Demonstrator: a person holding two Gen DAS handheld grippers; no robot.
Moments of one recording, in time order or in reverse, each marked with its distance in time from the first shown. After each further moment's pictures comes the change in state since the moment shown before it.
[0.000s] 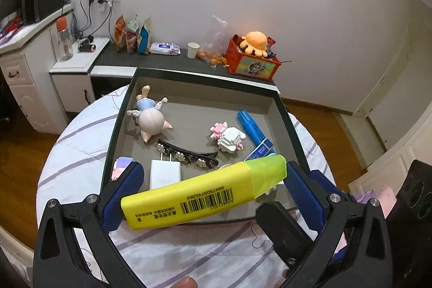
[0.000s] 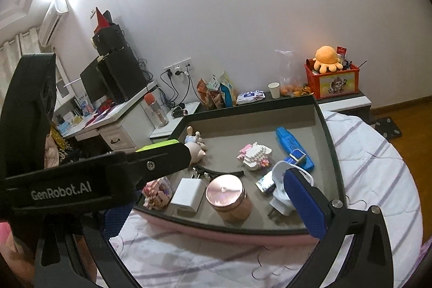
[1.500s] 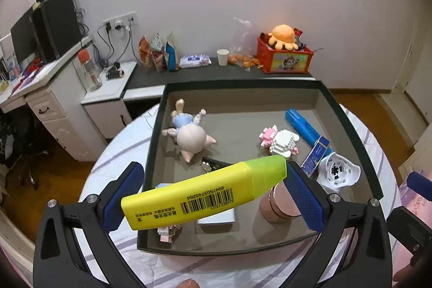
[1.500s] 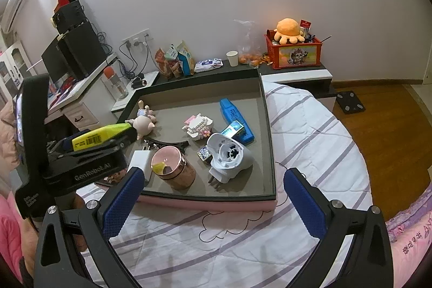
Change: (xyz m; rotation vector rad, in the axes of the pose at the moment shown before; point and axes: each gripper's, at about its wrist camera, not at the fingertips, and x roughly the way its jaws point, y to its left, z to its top) left arm 0.031 0.008 0.001 0.164 -0.033 0.249; right arm -0.027 -0.035 0.013 0.029 0.210 -0.208
